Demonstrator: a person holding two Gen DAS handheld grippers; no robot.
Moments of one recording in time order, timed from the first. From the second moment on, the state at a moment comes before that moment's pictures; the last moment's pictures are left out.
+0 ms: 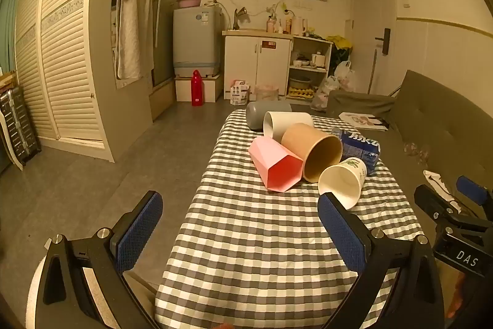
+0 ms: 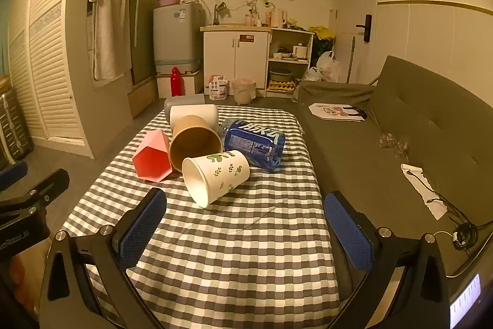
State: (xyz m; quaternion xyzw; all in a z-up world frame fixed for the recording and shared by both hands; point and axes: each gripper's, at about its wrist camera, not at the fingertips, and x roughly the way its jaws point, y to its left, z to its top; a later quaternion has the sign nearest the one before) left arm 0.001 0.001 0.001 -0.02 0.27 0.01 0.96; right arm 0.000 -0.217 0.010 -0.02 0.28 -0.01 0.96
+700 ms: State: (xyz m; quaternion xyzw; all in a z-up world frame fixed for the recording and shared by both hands) left arm 0.000 -0.004 0.001 -0.02 0.26 0.01 0.96; right arm 0.003 -0.215 0.011 -0.02 0.28 -0.01 0.96
